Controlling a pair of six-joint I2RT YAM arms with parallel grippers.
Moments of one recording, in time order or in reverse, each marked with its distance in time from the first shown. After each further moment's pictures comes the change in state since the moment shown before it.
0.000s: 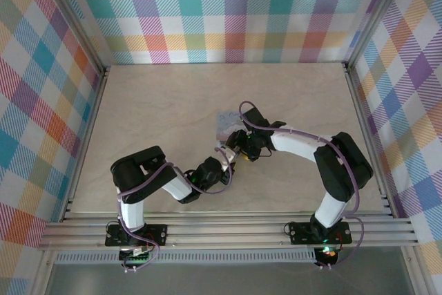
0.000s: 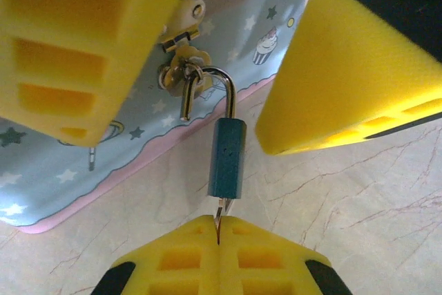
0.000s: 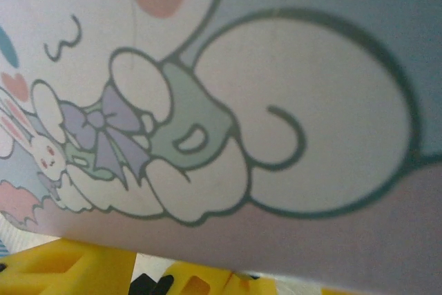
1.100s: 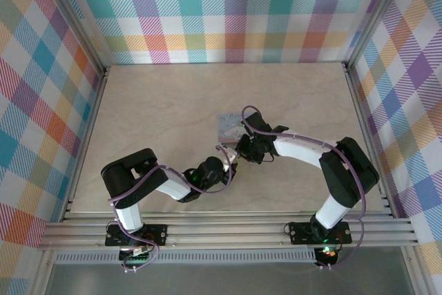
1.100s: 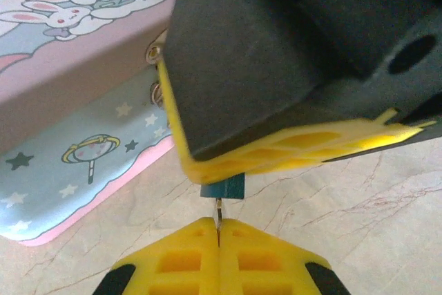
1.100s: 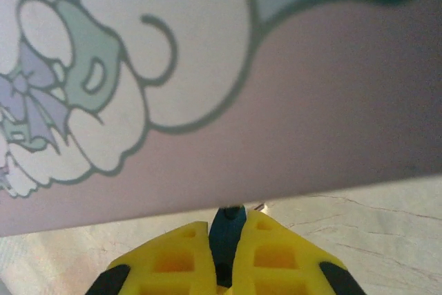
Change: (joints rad) left arm -0.014 -0.083 0.019 -0.122 0.047 -0.050; right arm 0.028 -0.060 -0.066 -0.009 0.058 0.058
